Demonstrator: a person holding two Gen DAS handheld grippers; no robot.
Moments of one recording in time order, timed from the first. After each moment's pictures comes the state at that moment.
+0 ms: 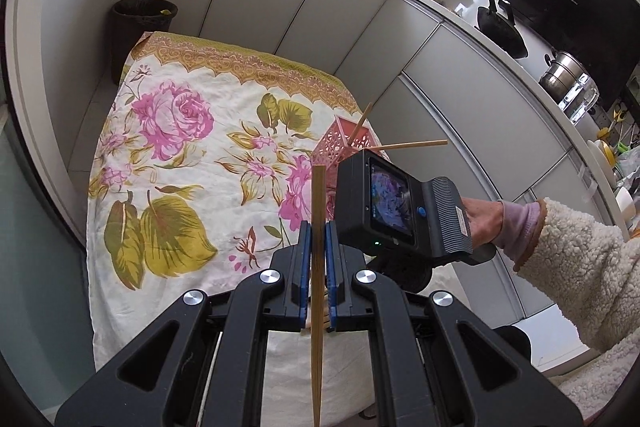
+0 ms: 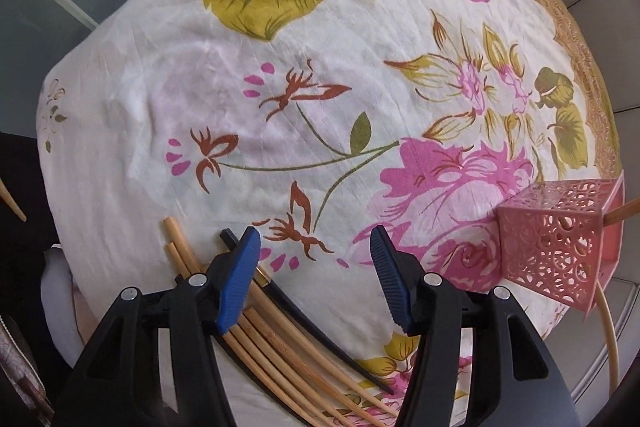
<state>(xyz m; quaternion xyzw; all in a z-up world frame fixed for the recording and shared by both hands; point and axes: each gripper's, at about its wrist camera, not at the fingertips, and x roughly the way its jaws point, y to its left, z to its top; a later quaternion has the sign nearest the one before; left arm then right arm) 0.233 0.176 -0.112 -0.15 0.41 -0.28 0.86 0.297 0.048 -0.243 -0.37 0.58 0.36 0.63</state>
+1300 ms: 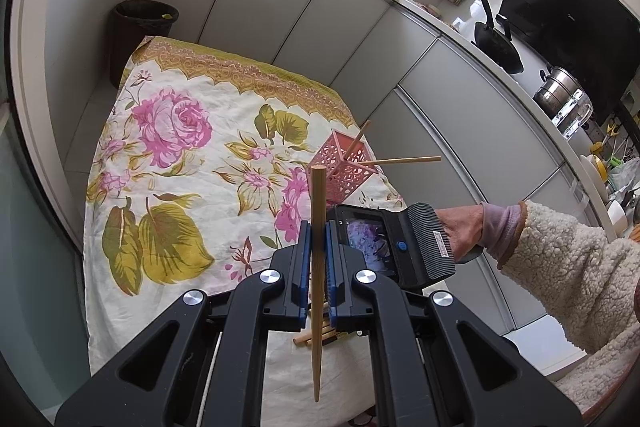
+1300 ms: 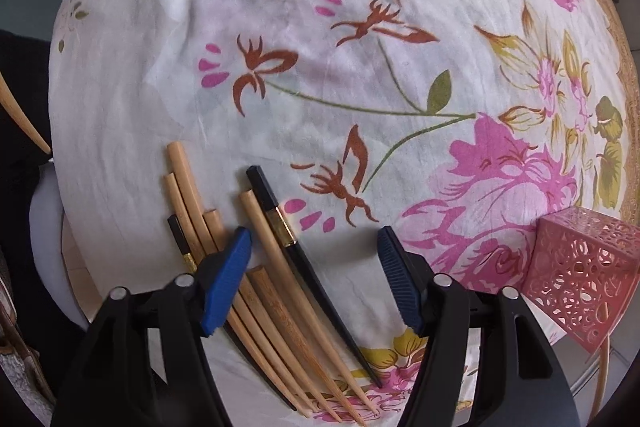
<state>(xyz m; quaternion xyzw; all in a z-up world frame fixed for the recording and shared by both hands) 0.235 0.185 -0.106 -0.18 0.40 -0.28 0.86 0.280 0.043 -0.279 -0.45 0.59 0.40 0.54</state>
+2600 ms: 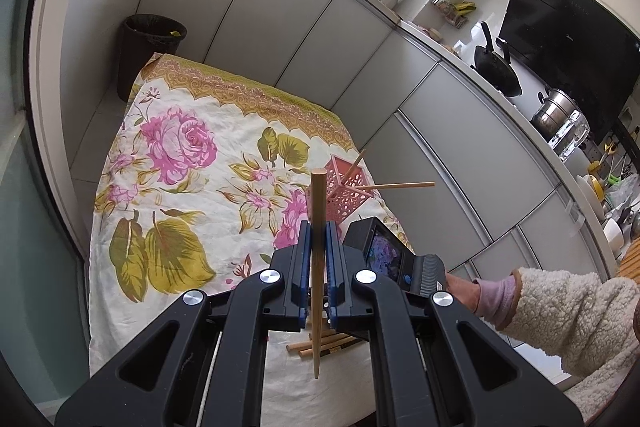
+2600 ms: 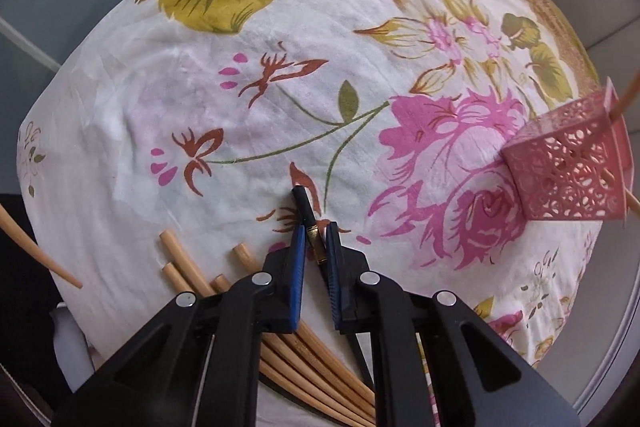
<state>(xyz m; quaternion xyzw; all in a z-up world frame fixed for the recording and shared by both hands) 0.227 0.195 -0.089 -0.20 0.36 -0.27 0.87 0.299 0.014 -0.261 -0.28 0.58 0.27 0.72</state>
